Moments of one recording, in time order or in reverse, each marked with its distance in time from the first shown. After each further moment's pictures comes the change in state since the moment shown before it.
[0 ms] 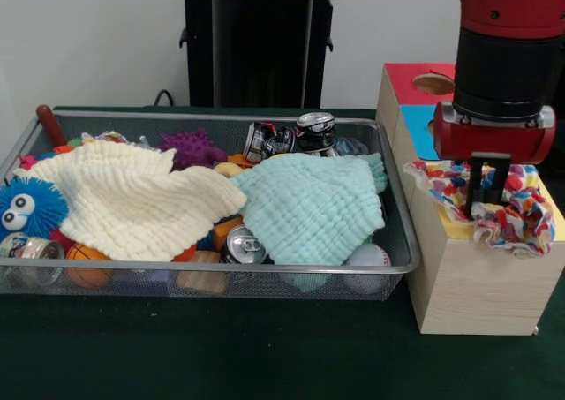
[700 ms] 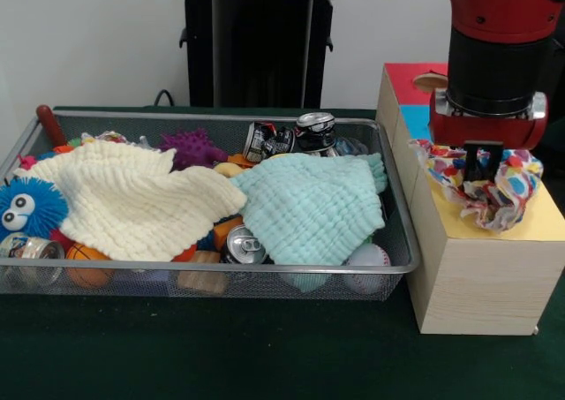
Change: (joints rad) arm -0.041 -0.001 0.044 0.000 0.042 0.188 0.000
